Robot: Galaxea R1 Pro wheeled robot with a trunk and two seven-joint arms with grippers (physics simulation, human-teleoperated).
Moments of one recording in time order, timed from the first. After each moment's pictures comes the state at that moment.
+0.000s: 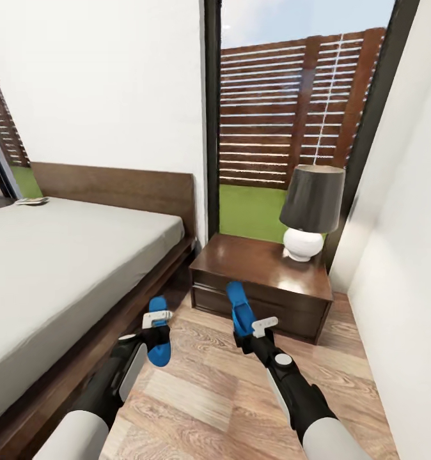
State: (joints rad) left arm -0.56 -0.06 -0.05 -0.93 0.19 0.50 0.09; right arm -0.56 0.15 0.01 -0.71 0.22 0.05 0.13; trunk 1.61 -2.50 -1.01
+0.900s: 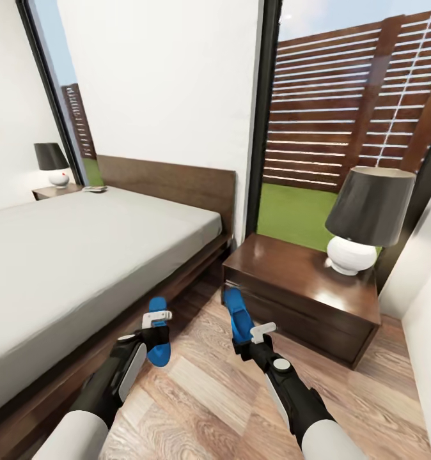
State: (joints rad) left arm -0.56 -0.06 -0.05 -0.93 0.19 0.50 0.08; right arm -0.56 0.16 0.02 -0.66 0.22 0.05 0.12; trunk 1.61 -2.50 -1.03
